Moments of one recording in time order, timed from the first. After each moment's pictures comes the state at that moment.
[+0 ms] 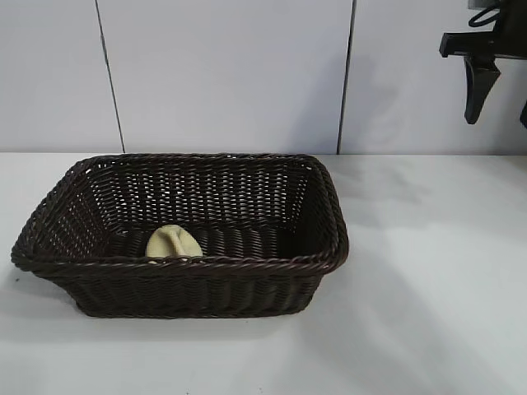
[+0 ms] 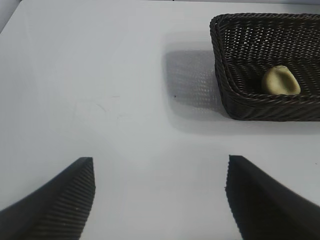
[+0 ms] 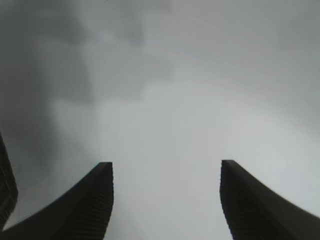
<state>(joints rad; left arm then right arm) -0.05 -0.01 -0.48 -0.01 1.13 0.03 0.01 1.82 -1.54 0.02 1.23 0.06</state>
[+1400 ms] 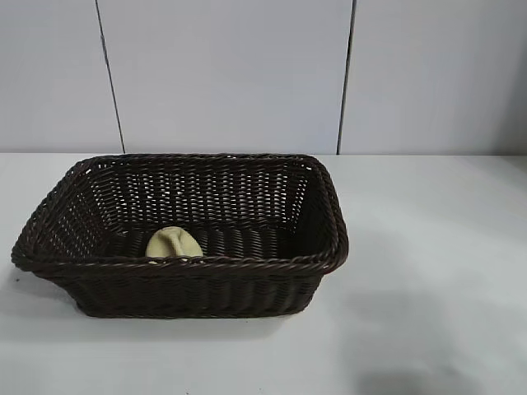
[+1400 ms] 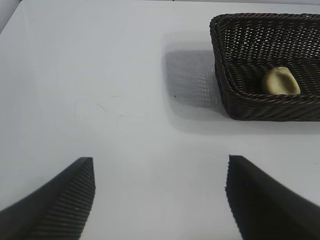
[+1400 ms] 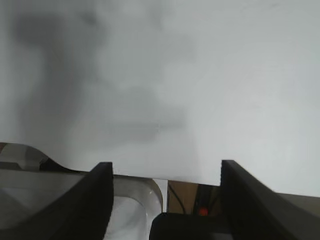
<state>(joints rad) -0.05 -0.01 -0.48 -0.01 1.13 0.03 0.01 0.51 -0.47 0.07 1.05 -0.07</state>
